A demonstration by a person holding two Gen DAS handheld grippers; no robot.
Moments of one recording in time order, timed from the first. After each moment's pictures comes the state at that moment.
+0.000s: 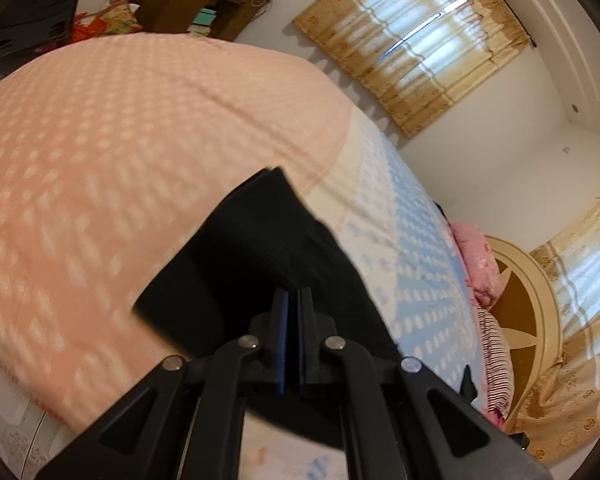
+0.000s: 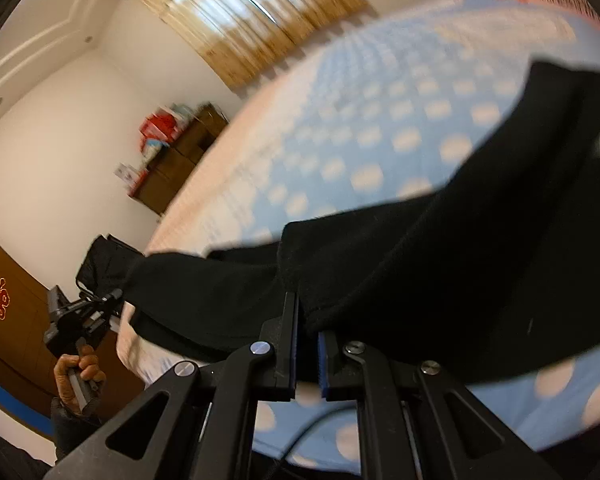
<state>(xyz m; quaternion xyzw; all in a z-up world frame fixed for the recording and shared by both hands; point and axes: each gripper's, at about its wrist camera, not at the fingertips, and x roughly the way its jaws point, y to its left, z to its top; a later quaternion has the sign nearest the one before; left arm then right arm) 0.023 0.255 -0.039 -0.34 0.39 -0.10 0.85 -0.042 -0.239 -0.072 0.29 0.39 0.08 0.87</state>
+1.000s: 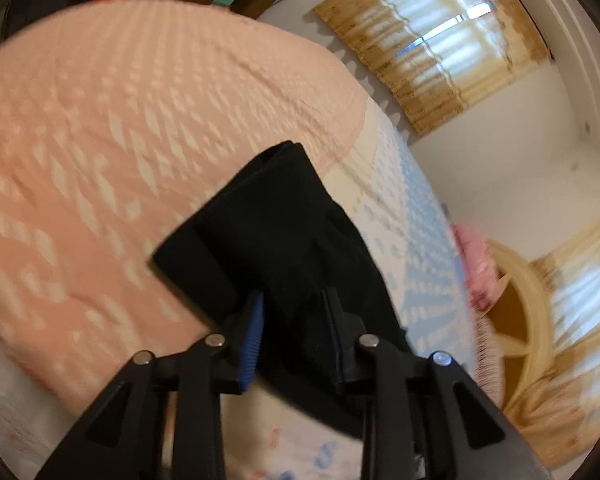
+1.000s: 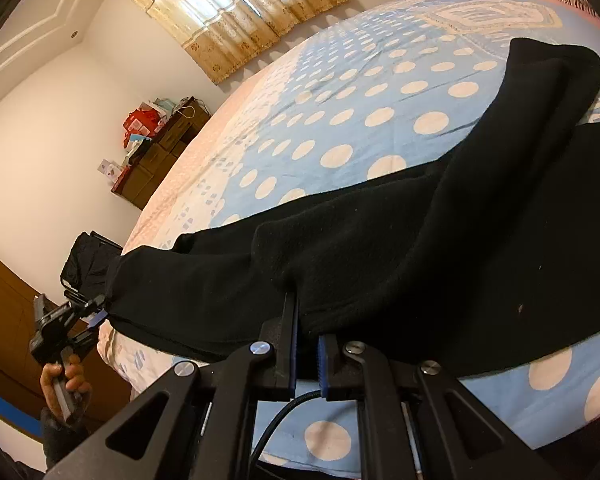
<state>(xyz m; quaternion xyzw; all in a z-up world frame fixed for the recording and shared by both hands) 0.028 0.263 -0.063 -0.39 0.41 -0.10 0.82 -0.038 -0.245 -0.078 0.28 0.39 0.06 0.87</state>
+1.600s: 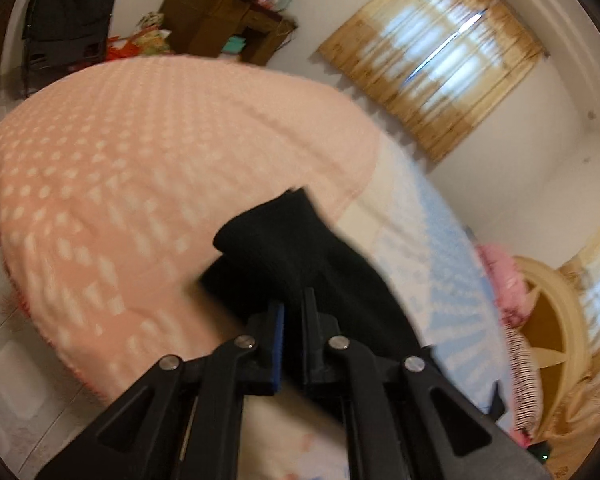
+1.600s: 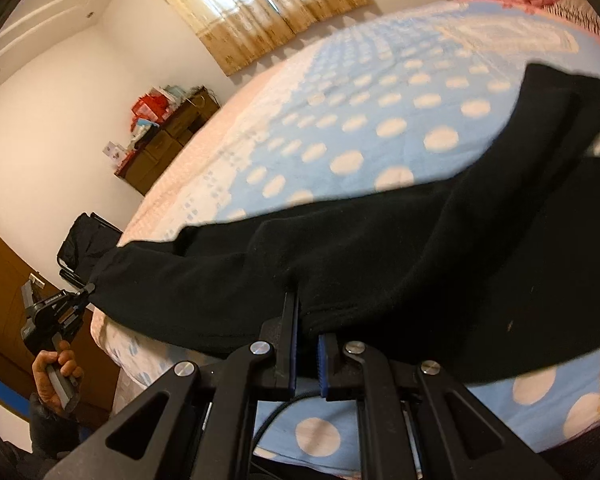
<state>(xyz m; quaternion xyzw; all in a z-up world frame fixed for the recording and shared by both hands) 0.001 0.259 -0.050 -0.32 0.37 -0.02 0.87 -0.040 -0.241 -0.083 0.25 0.41 0.07 0.87</state>
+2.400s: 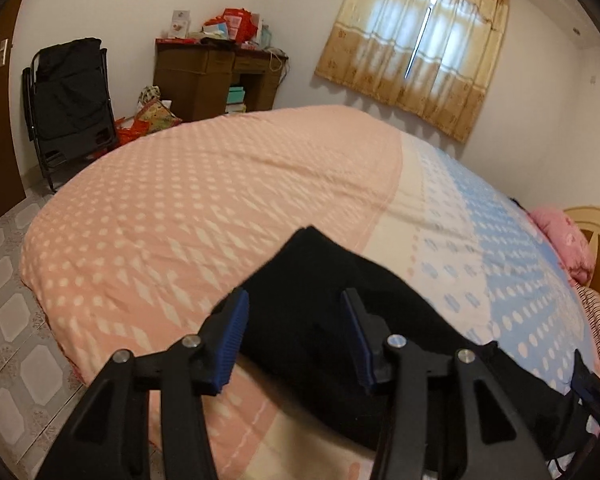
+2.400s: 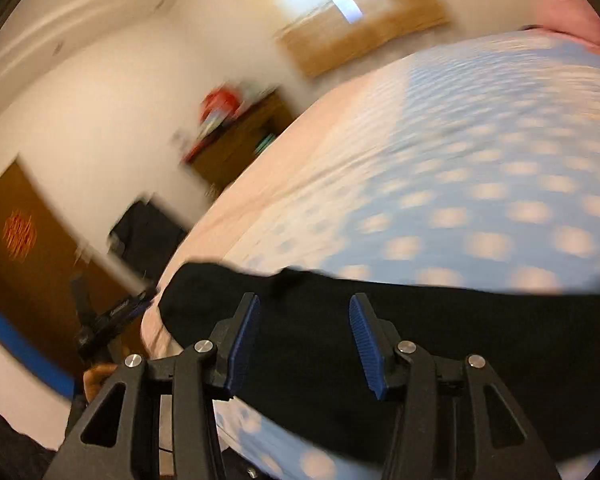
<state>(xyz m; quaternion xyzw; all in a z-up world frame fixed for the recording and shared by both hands) 0.009 0.226 -0.029 -0.16 0.33 0.04 0.93 0.054 -0.151 -0.031 0.18 0.37 0.22 0.88</state>
